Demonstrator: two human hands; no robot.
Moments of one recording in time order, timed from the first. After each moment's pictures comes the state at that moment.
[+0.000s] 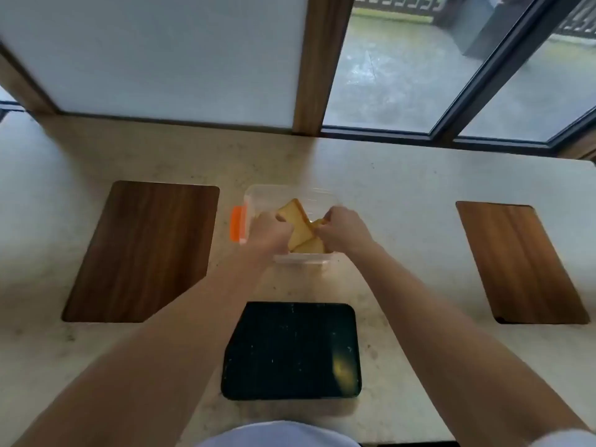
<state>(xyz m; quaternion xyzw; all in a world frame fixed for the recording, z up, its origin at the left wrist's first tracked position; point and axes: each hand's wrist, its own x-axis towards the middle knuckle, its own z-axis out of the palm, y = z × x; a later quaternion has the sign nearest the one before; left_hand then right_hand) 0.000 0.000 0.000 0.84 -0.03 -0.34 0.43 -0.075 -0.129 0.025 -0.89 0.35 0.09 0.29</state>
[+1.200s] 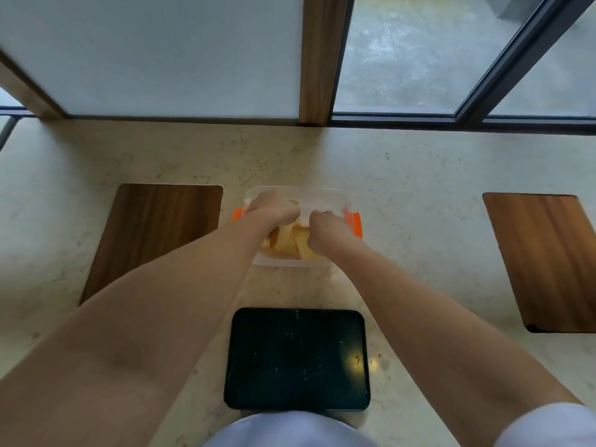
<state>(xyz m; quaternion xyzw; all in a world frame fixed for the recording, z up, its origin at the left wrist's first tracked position) 0.050 -0.040 0.012 0.92 -0.13 -0.34 0.16 -0.043 -0.131 -0.010 -0.94 0.21 0.19 0.16</state>
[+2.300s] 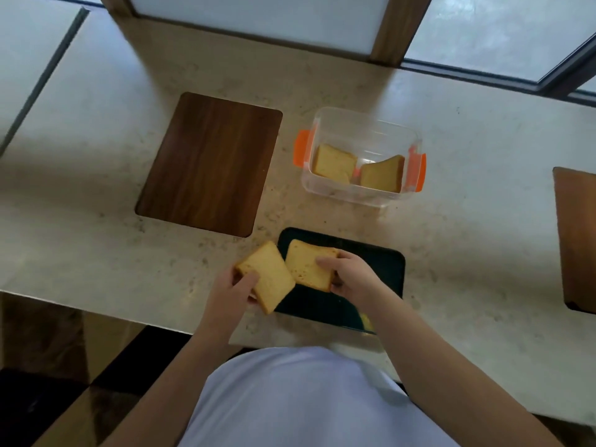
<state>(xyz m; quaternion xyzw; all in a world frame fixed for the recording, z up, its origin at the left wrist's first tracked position) -0.166 0.238 -0.061 0.76 0.14 -0.28 0.58 -0.191 -0.002 -0.085 -0.48 0.48 0.24 0.69</state>
